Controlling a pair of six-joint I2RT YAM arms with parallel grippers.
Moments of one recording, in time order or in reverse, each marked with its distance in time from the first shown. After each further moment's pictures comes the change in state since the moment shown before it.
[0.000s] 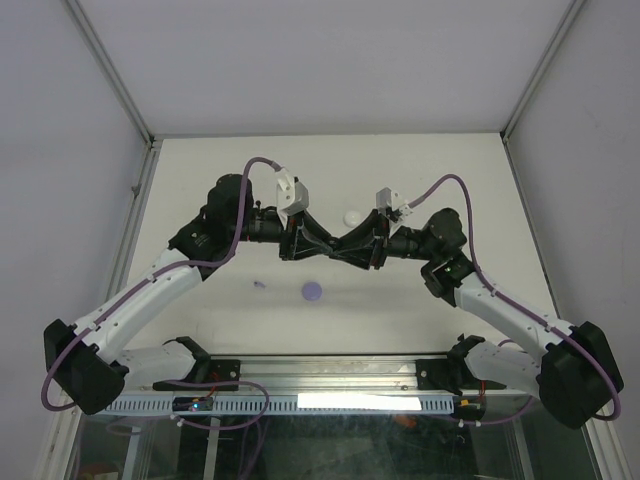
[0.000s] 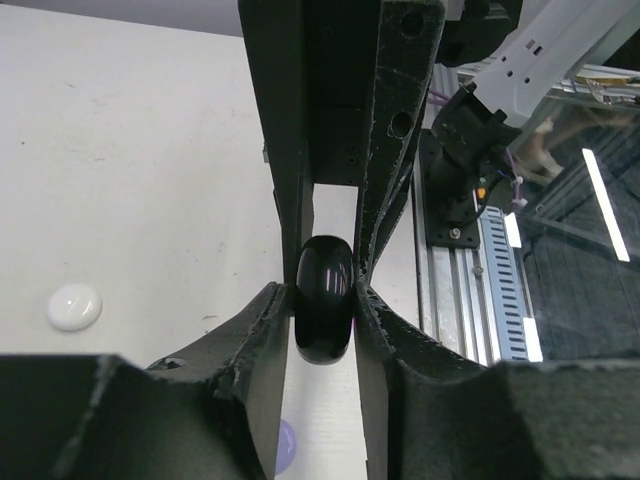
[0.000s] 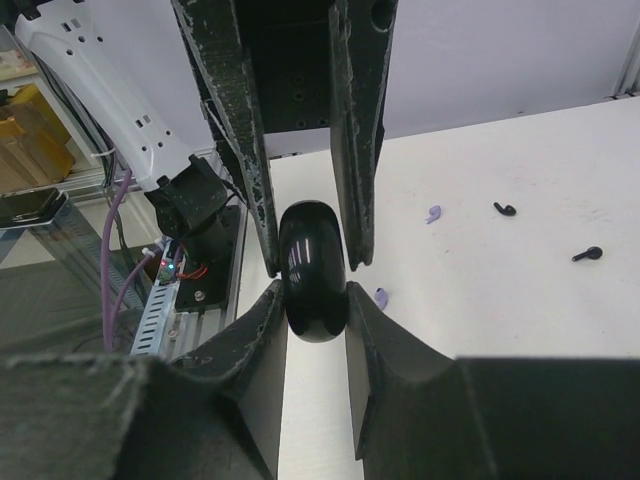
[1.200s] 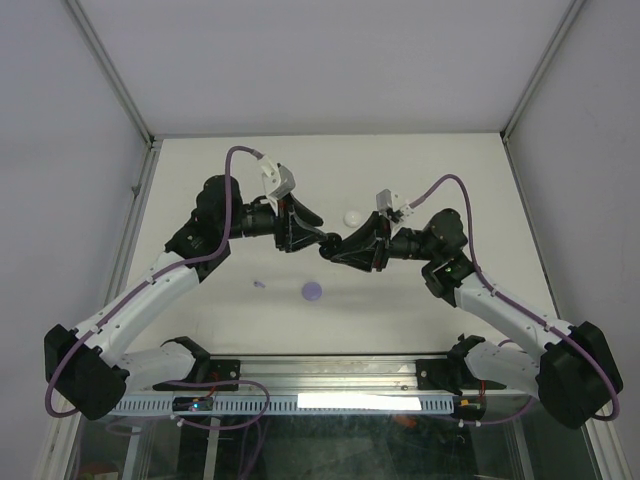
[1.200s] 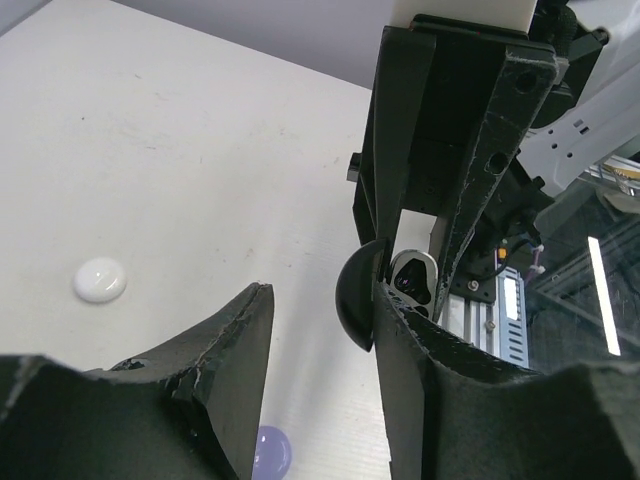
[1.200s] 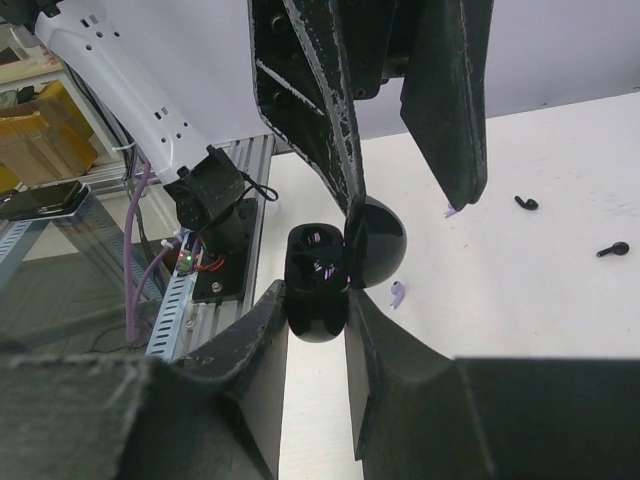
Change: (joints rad) left arm 0.077 -0.034 -0.081 0.172 -0.095 -0.202; right arm -0.010 0.000 -0.015 0.021 -0.058 0.035
